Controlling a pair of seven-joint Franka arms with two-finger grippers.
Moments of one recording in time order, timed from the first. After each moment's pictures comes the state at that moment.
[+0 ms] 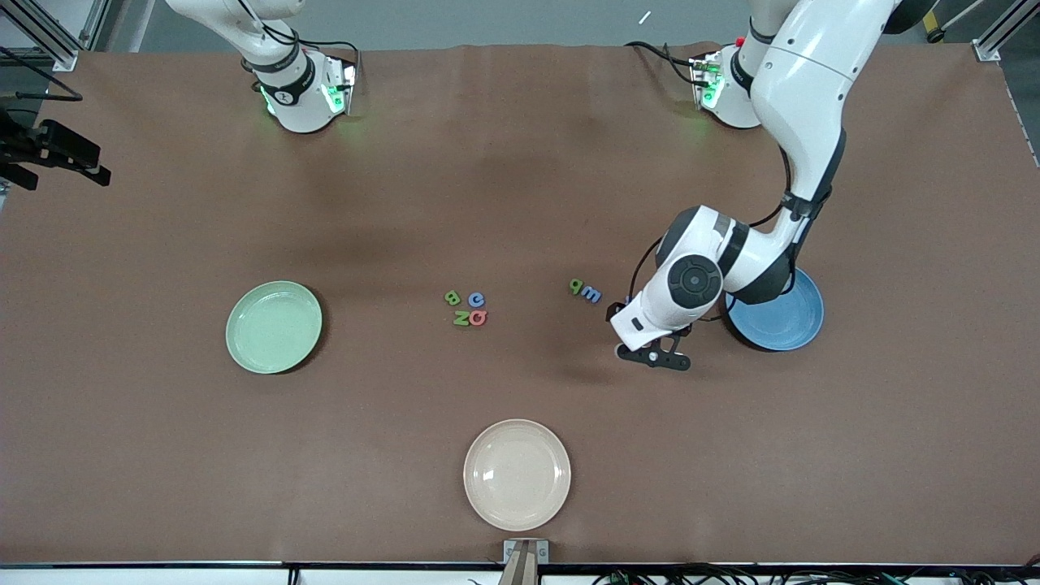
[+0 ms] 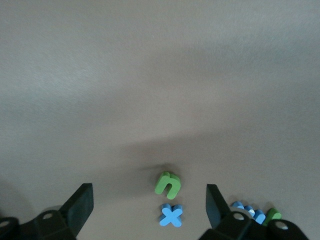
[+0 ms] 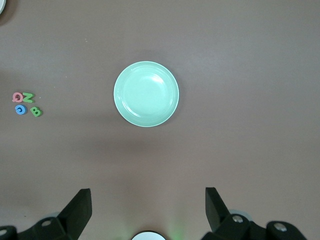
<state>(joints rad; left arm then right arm) -0.32 0.64 -0.18 -1.72 0.08 2.25 -0.32 -0.01 -0.10 -0.07 -1.61 0.01 1.46 -0.12</state>
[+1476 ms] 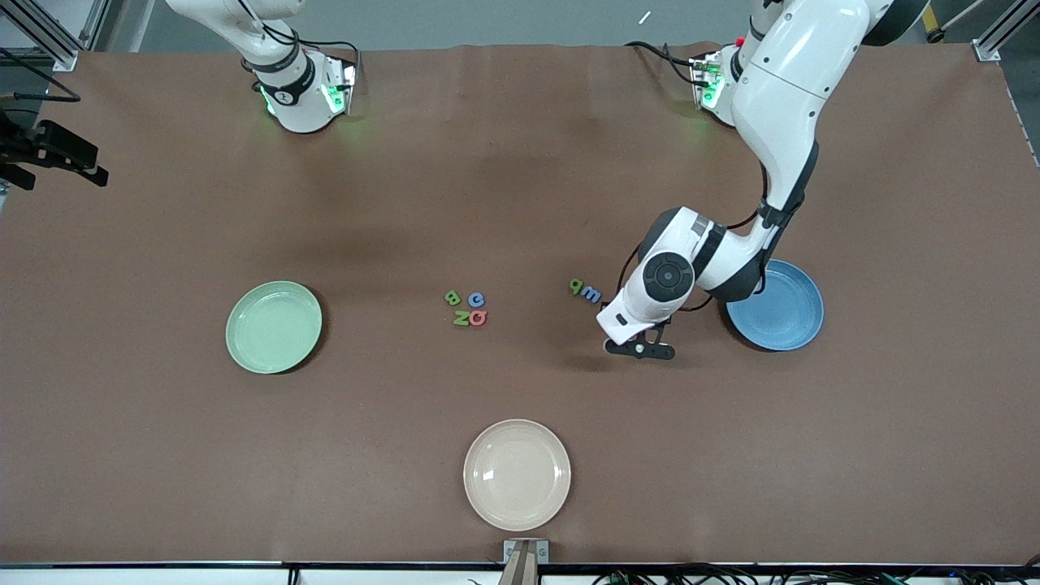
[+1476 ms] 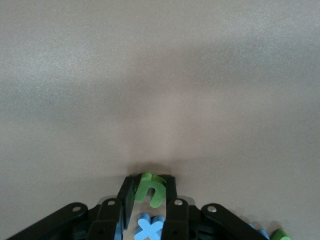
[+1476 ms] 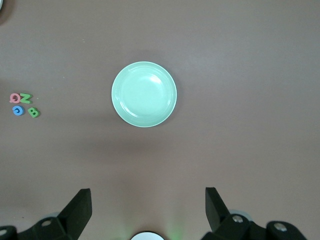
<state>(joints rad) -0.35 0.67 -0.18 -1.77 0.10 2.33 -0.44 -0.01 -0.10 -0.07 -1.61 0.00 1.46 -0.11</state>
